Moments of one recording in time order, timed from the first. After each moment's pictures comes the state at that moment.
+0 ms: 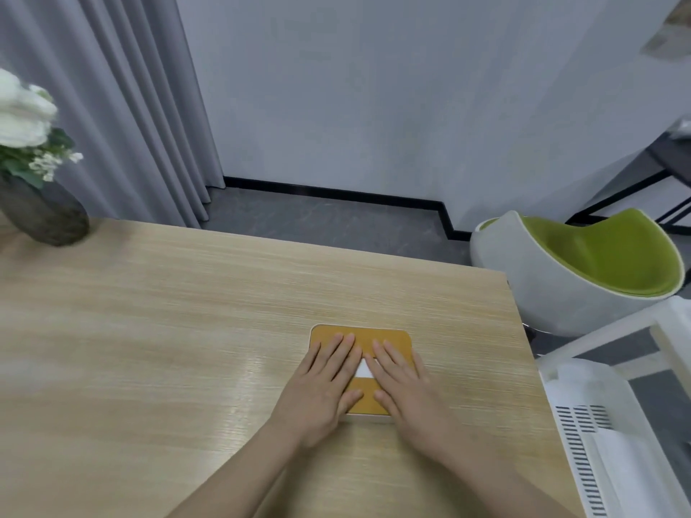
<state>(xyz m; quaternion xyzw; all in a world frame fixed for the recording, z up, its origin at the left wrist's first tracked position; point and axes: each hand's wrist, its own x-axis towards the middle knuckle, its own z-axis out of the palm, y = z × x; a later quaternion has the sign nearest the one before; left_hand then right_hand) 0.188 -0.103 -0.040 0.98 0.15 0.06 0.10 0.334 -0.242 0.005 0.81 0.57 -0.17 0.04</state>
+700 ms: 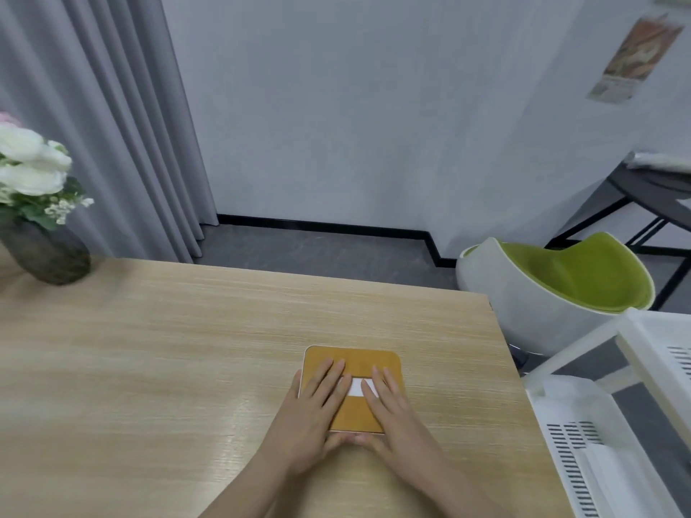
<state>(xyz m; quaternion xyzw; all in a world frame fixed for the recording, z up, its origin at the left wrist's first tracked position) 0.178 -0.101 -0.047 0.99 0.13 0.03 0.06 0.317 -0.251 0.003 0.81 0.53 -0.24 -0.06</state>
